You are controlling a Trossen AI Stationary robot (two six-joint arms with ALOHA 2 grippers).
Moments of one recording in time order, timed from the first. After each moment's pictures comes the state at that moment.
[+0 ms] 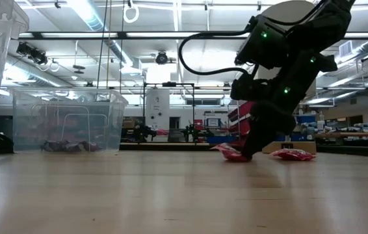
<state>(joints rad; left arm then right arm) -0.72 1.27 1.17 -0.99 -1.12 -0.46 0.06 1.72 0.74 -0.08 0.24 0.29</state>
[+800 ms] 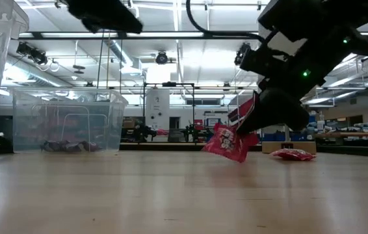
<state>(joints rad) -0.47 1.27 0.83 -0.11 -0.73 -0.20 0.27 1.65 0.74 -0.02 0.63 0.18</state>
